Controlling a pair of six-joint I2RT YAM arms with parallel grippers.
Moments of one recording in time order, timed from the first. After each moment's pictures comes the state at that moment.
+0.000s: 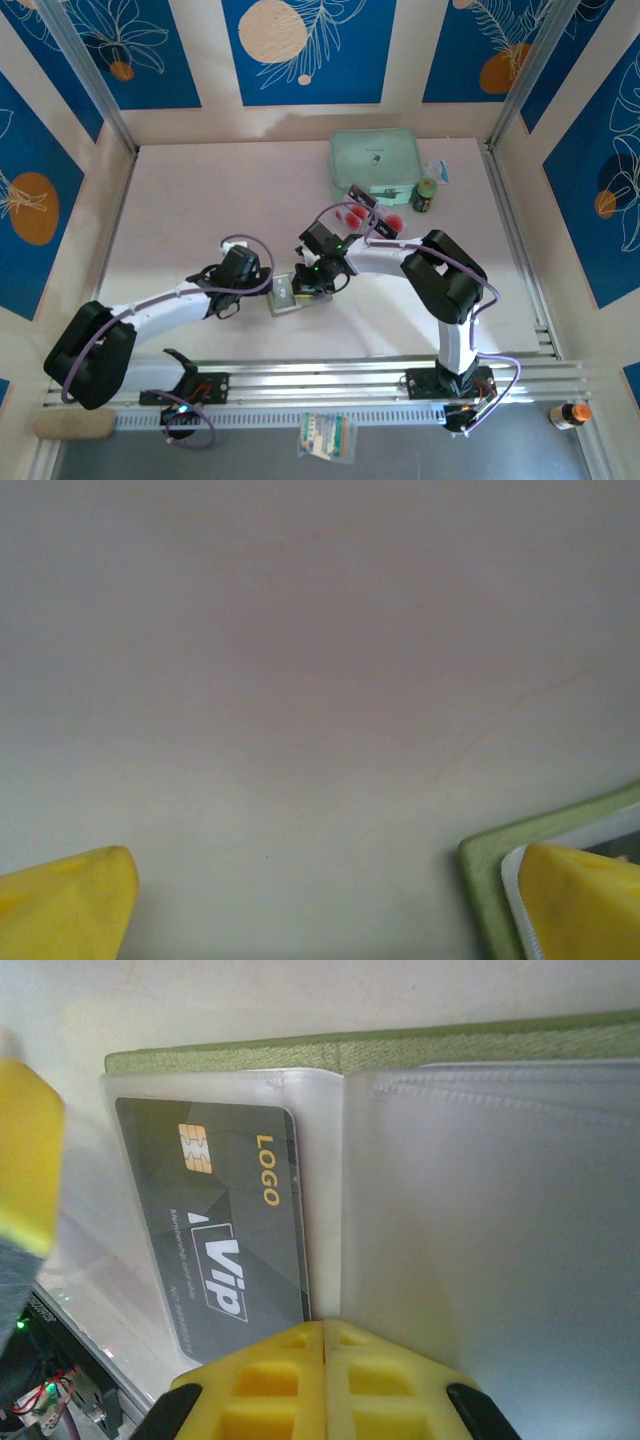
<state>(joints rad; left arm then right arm) -0.59 1.27 0.52 -0.22 -0.27 -0.57 0.82 1.90 1.12 -0.35 -0.47 0.74</state>
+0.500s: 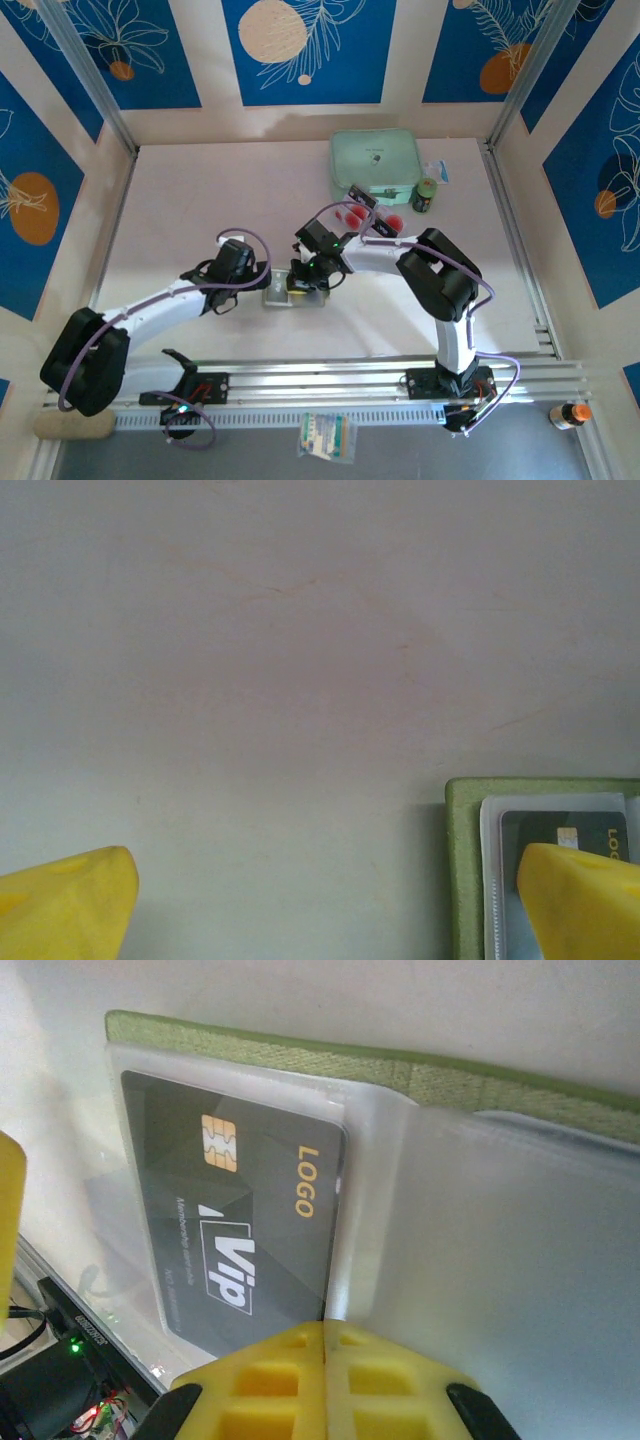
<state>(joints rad) -0.55 1.23 0.55 -0.26 -0.23 -0.57 0.82 1.94 1.16 -0.32 -0.49 0.83</state>
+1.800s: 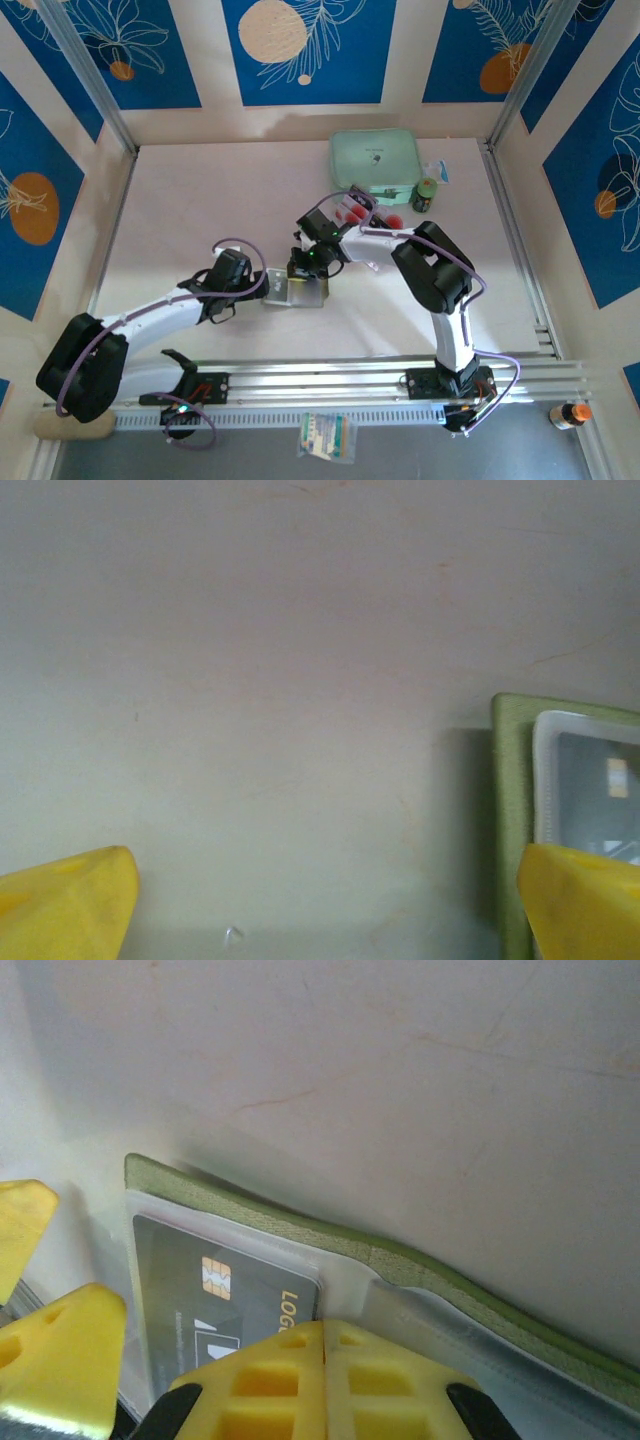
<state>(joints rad) -0.55 1.20 0.46 -0.24 -0.18 -0.62 0.77 2.01 1.25 -0.34 -0.48 0.78</state>
